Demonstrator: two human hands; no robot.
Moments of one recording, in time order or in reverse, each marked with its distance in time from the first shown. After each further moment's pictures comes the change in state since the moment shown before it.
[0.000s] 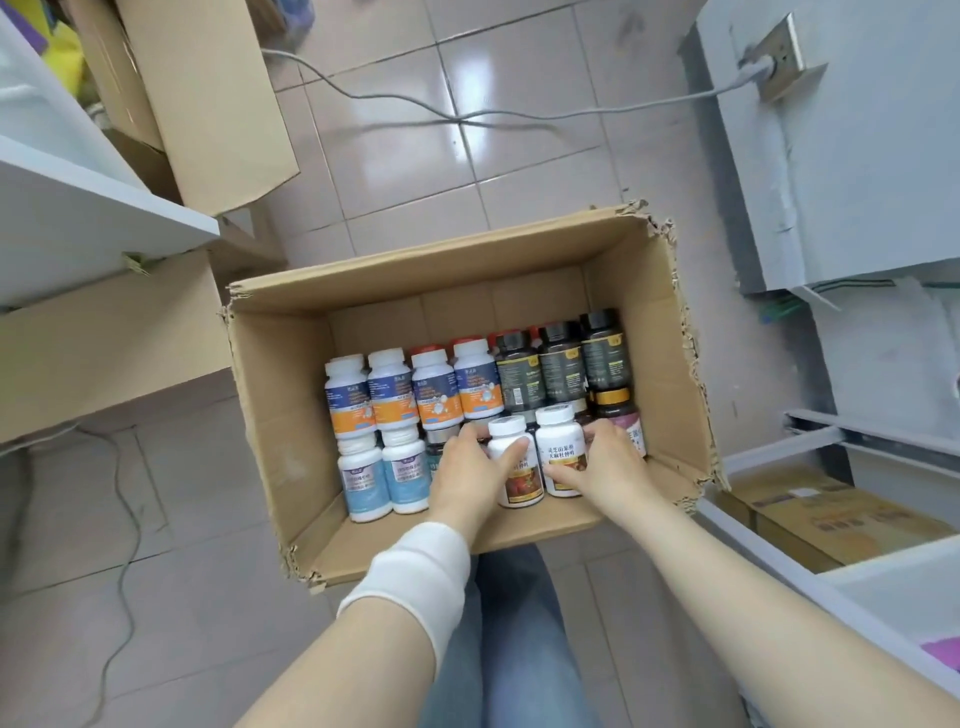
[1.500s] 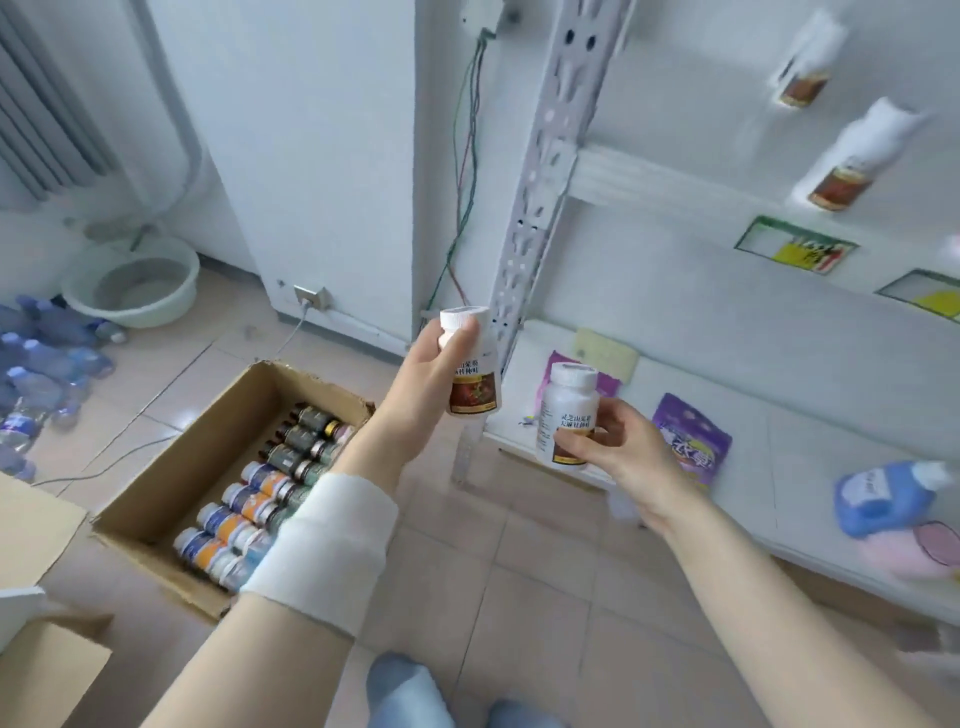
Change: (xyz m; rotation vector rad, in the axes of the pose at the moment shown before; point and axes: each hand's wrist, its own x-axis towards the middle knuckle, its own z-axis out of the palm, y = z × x) left_hand -0.482 0.014 0.002 -0.124 -0.806 1.048; right_hand -0.553 0.159 0.079 1.337 0.973 -0.152
